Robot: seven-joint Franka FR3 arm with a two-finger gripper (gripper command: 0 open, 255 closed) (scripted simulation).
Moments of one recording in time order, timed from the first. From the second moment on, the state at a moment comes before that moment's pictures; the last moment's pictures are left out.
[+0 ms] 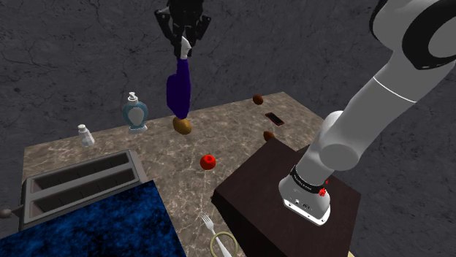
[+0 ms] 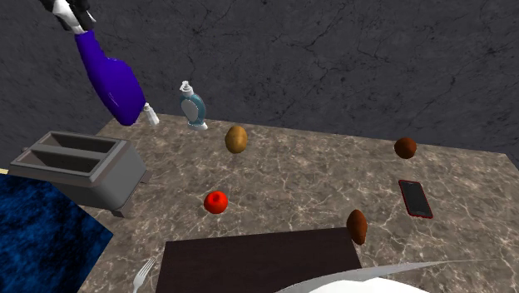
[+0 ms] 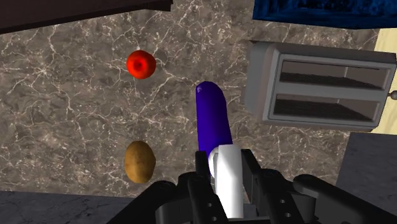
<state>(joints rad) 0.20 -0.14 0.37 -1.67 0.02 1.57 0.70</state>
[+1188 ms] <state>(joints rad) 0.29 -0.09 0.49 -1.76 0.01 1.70 0.92</state>
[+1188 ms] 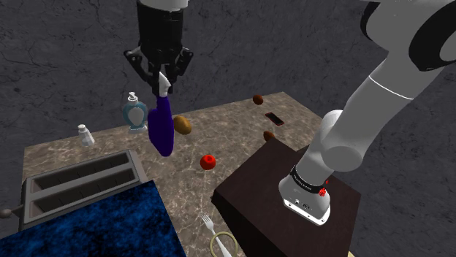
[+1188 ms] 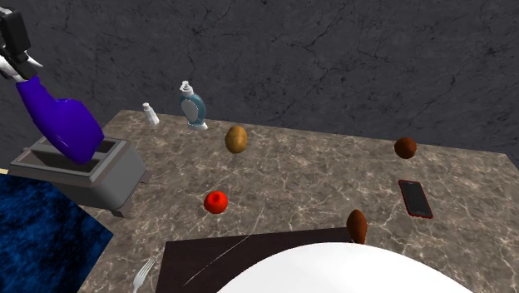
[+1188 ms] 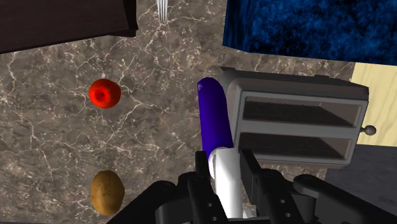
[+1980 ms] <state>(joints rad) 0.29 -0.10 0.49 -1.93 0.02 1.86 0.92</state>
